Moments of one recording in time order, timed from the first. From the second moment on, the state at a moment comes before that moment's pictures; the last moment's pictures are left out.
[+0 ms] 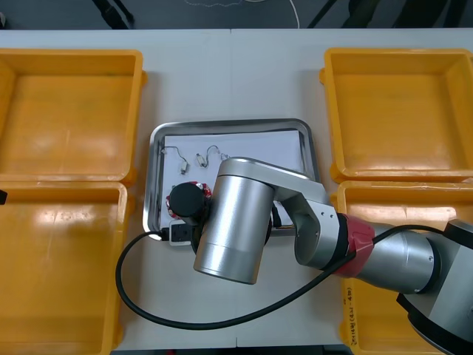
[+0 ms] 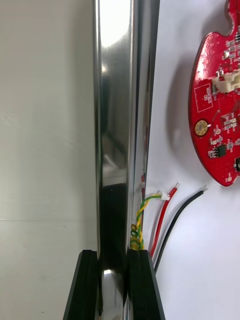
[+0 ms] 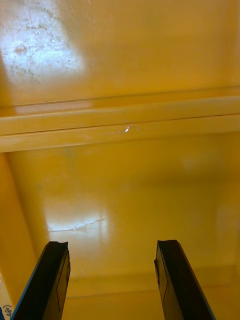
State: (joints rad) right arm -0.82 -0.29 1.02 -1.84 -0.43 1.73 1.86; left arm -0.15 0.82 0.40 -2.13 0.91 1.91 -1.45
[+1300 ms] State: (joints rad) right arm -1.08 -0.25 1.00 -1.45 -0.47 1.52 1.86; left arm -0.15 0.82 0.40 -2.13 0.91 1.91 -1.45
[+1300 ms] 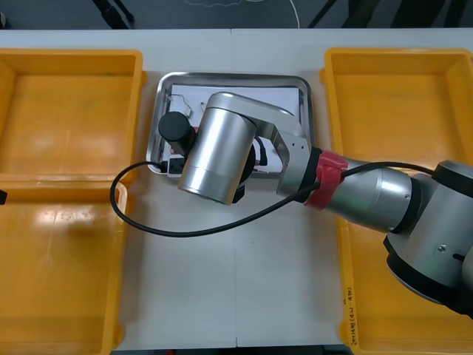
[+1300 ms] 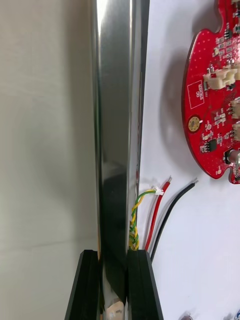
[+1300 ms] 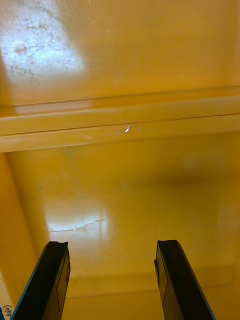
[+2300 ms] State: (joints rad) right arm -1.18 -0.25 0.96 -1.22 -0.47 1.31 1.97; left arm -0.15 0.82 0.40 -2.13 0.91 1.91 -1.45
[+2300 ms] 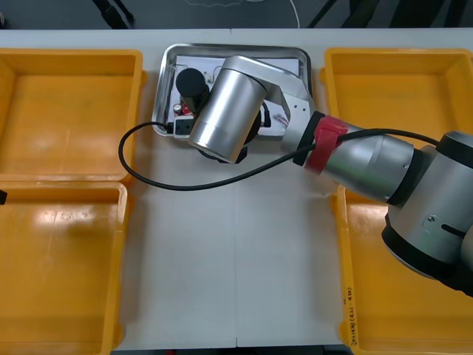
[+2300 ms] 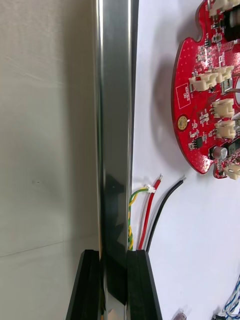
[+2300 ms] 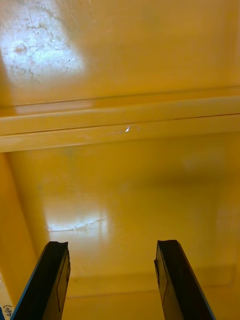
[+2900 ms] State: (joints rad) right arm -1.20 -0.25 0.95 -1.13 -0.45 1.20 2.06; left arm -0.15 0.82 0.40 -2.13 0.91 1.91 -1.45
